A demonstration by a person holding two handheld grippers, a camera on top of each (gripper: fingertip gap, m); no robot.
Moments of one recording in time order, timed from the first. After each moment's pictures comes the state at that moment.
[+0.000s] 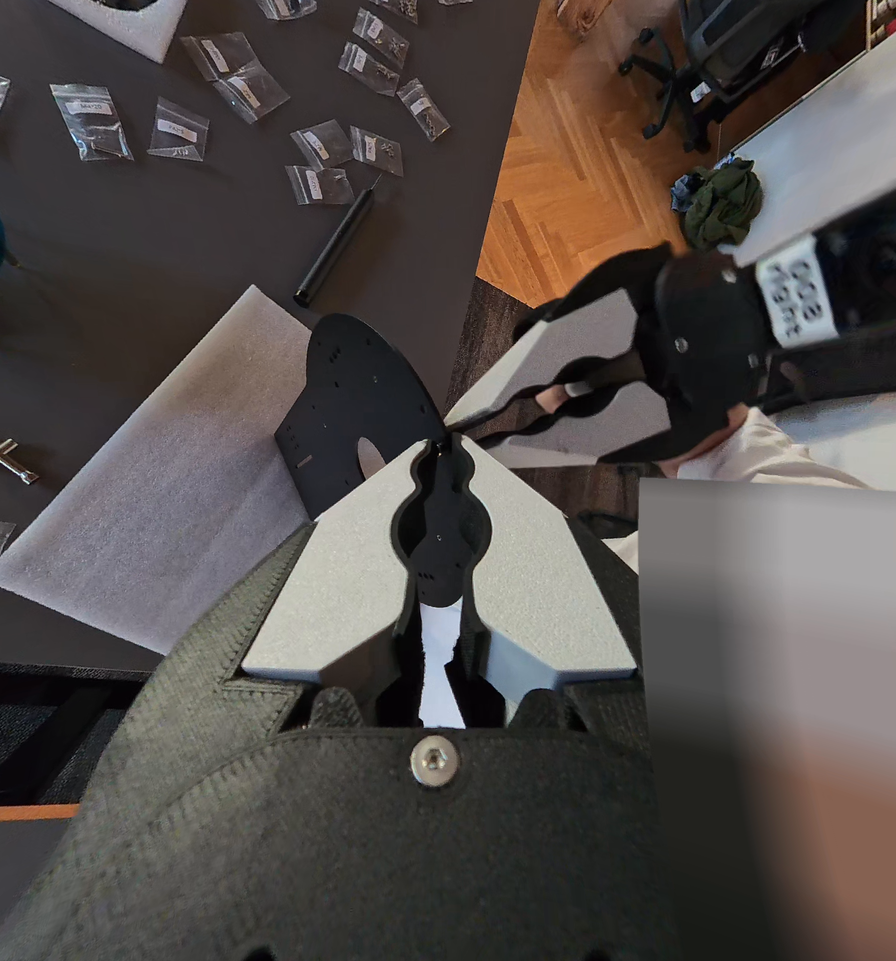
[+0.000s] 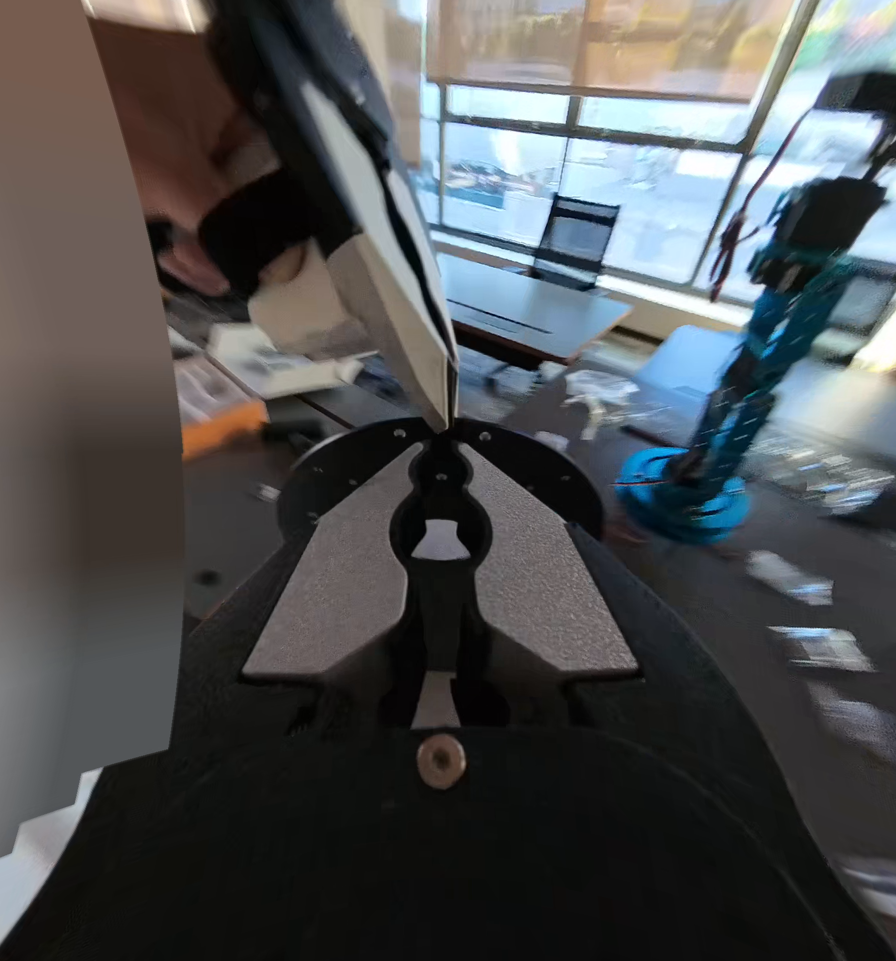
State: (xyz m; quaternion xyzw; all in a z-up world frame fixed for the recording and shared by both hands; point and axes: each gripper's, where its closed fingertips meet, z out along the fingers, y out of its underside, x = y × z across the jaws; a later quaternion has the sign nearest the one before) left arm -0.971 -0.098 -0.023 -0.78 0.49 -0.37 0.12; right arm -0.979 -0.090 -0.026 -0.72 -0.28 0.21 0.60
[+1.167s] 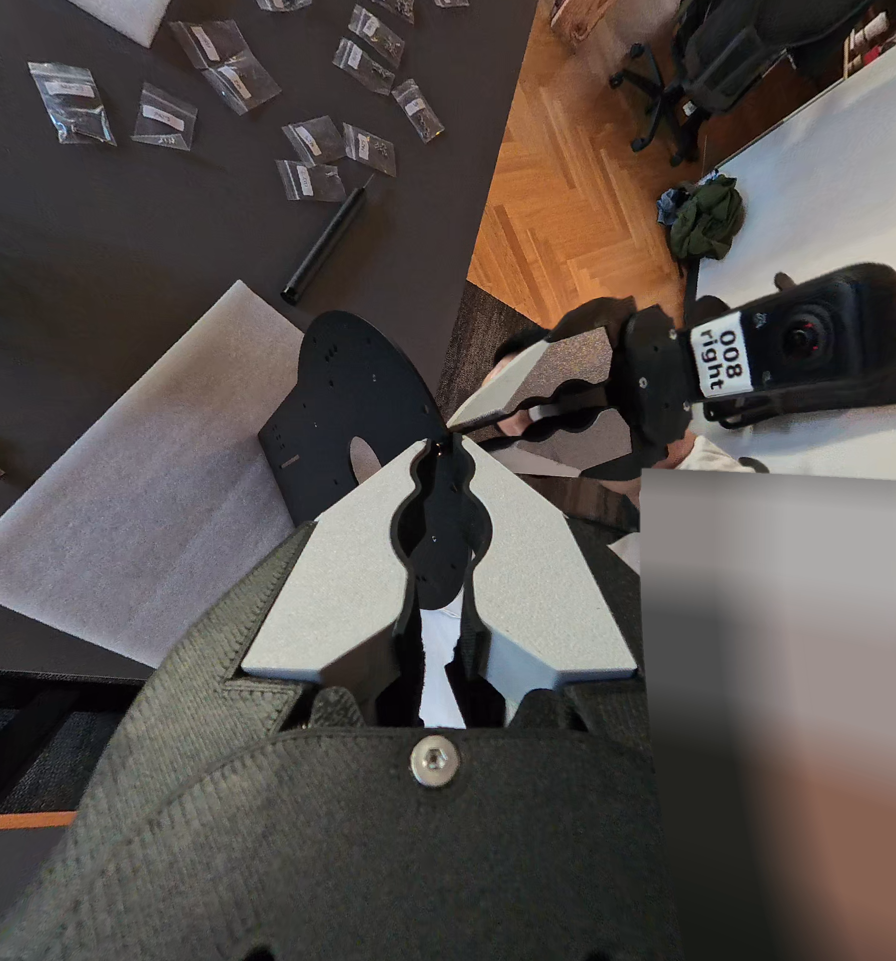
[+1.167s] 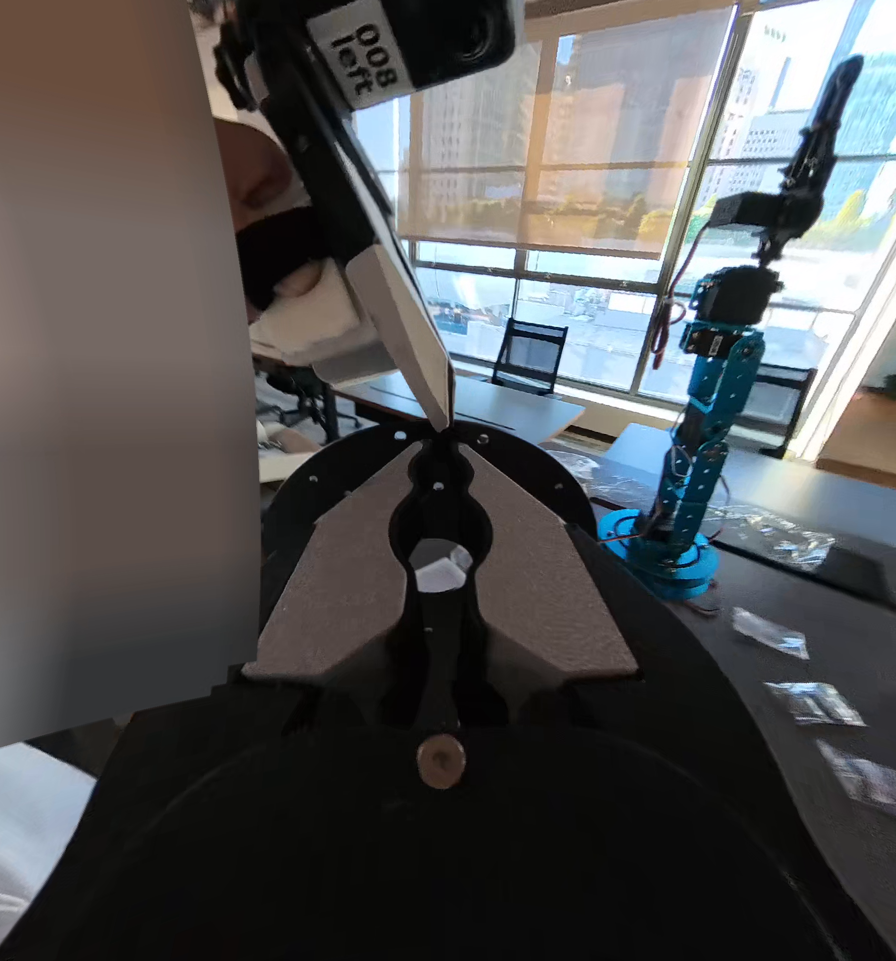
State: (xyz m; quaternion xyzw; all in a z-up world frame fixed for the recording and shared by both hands) left arm -0.965 -0.100 -0.024 -0.78 0.48 -0.38 0.11; right arm -0.972 -0.096 -0.022 -0.64 -0.24 0.21 0.70
